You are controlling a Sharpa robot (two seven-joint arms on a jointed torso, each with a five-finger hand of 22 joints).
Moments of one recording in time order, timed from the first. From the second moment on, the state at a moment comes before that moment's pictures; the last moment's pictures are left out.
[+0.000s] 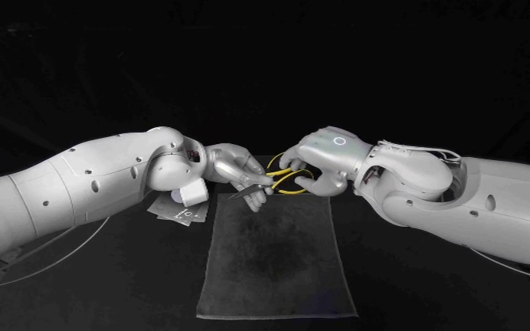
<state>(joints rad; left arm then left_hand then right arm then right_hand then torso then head) 1.37 -0.64 -0.10 1.26 -0.41 0.43 -0.14 1.52 -0.02 0.51 0.32 0.05 0.92 0.16 0.41 0.30 1.29 0.10 0.10 0.08 1.07 0.07 0.25 0.42 0.16 0.93 0.22 0.35 0.10 1.41 -0.87 -0.17 1.76 -1.79 -0.33 -0.07 1.26 -0.27 0.65 -0.09 0.16 0.87 0.16 0.24 0.33 1.13 0.12 0.06 0.06 1.11 0.07 0.08 0.39 0.16 1.37 0.13 0.69 0.41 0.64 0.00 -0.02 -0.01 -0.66</state>
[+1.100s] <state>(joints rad) 1.37 -0.65 -0.11 1.27 -0.38 0.42 -0.14 1.49 -0.05 0.55 0.32 0.05 0.92 0.15 0.45 0.30 1.31 0.10 0.10 0.09 1.08 0.07 0.25 0.43 0.17 0.94 0.21 0.36 0.11 1.39 -0.92 -0.16 1.78 -1.60 -0.43 0.02 1.41 -0.18 0.41 -0.09 0.20 0.83 0.20 0.15 0.29 1.01 0.16 0.06 0.06 1.01 0.09 0.06 0.24 0.17 1.42 0.16 0.76 0.49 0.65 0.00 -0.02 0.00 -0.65</state>
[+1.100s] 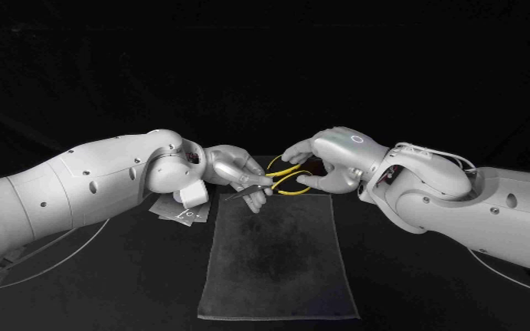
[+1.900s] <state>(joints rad) 1.37 -0.65 -0.11 1.28 -0.35 0.42 -0.15 1.49 -0.05 0.55 0.32 0.05 0.92 0.15 0.45 0.30 1.31 0.09 0.10 0.09 1.08 0.07 0.25 0.44 0.17 0.94 0.21 0.37 0.11 1.39 -0.82 -0.16 1.69 -1.63 -0.31 -0.01 1.40 -0.19 0.42 -0.09 0.19 0.82 0.20 0.13 0.28 0.97 0.15 0.06 0.06 0.98 0.09 0.06 0.20 0.17 1.42 0.16 0.76 0.49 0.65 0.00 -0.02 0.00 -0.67</state>
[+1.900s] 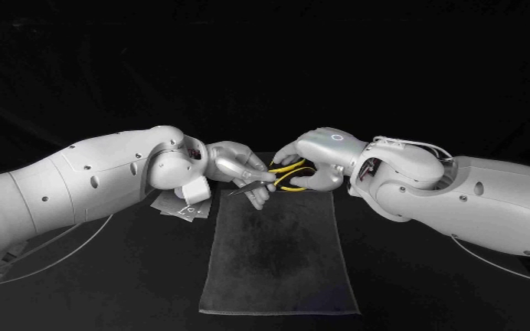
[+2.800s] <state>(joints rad) 1.37 -0.66 -0.11 1.29 -0.32 0.42 -0.16 1.49 -0.05 0.56 0.31 0.05 0.92 0.15 0.45 0.33 1.31 0.09 0.10 0.09 1.09 0.07 0.26 0.44 0.17 0.94 0.21 0.37 0.11 1.38 -0.78 -0.16 1.63 -1.68 -0.23 -0.03 1.36 -0.20 0.50 -0.08 0.18 0.89 0.17 0.14 0.28 1.07 0.13 0.06 0.06 1.04 0.08 0.07 0.17 0.16 1.41 0.15 0.74 0.46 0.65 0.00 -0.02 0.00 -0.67</state>
